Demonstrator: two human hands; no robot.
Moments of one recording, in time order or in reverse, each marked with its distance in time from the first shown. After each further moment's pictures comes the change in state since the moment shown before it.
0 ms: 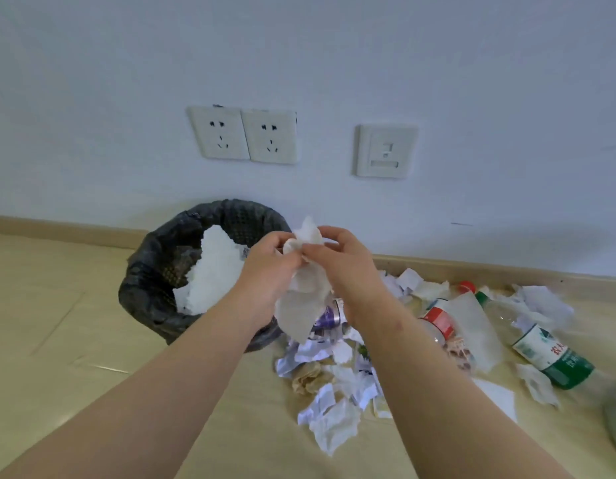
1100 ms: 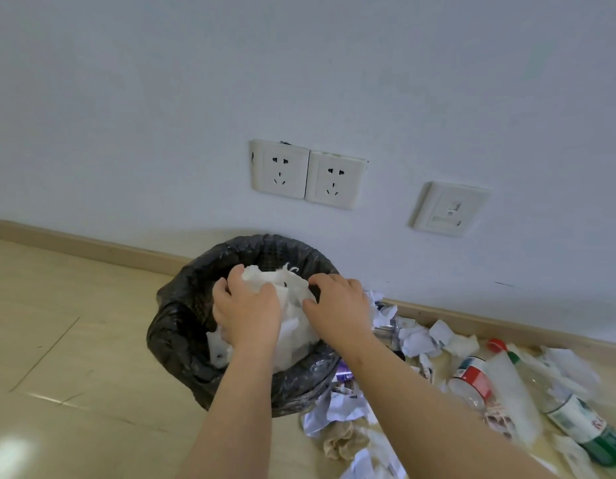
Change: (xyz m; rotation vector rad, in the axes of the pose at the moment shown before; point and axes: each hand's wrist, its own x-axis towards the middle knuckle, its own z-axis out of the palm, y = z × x) left_hand 0.067 -0.033 -0.080 0.126 0.497 -0.166; right_hand 0.067 0.019 0.092 -1.250 0.060 -0.171
